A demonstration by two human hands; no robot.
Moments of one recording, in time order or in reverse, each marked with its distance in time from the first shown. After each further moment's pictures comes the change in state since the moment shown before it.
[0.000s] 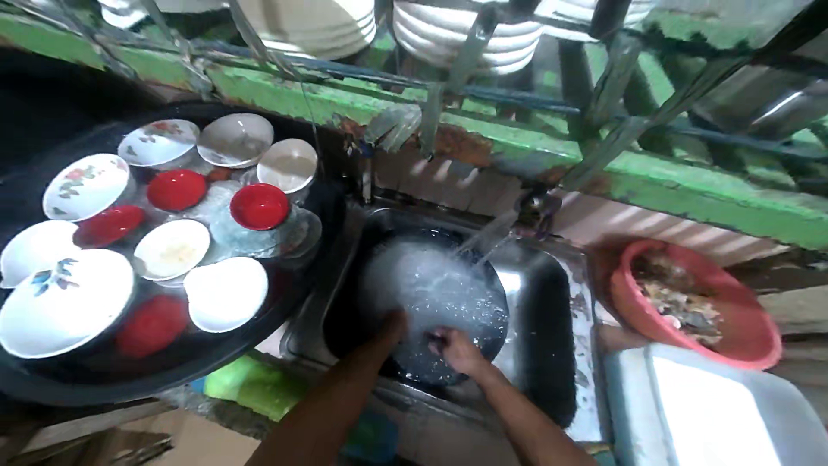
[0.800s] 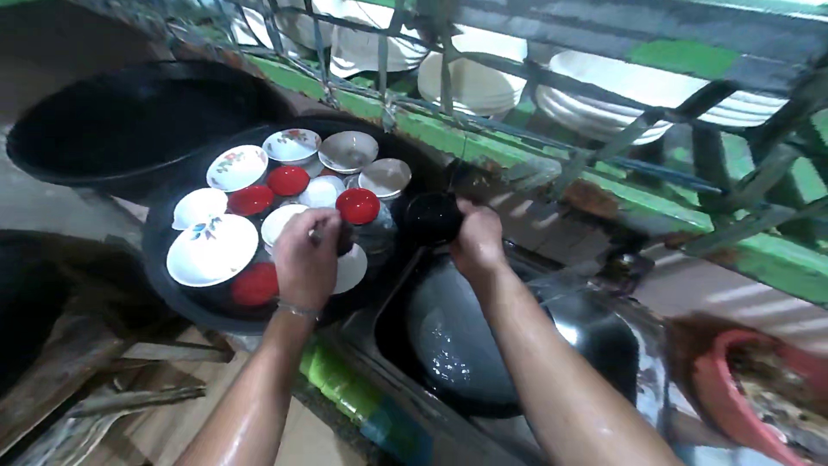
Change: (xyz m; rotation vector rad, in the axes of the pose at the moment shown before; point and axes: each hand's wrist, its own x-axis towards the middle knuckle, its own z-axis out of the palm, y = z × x) left_hand -0.238 -0.085 -0.193 -0.366 1.408 0.258; right_hand -0.013 -0.303 -0.105 1.127 0.476 -0.421
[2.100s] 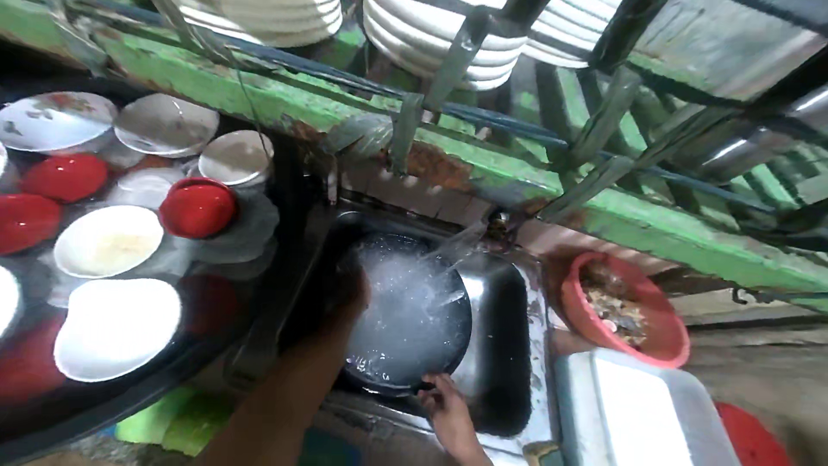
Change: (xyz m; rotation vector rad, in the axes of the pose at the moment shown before) left_hand -0.100 -0.045 0.337 0.388 -1.029 -0.230; right_hand -0.185 0.202 -0.269 -0.842 -0.028 0.274
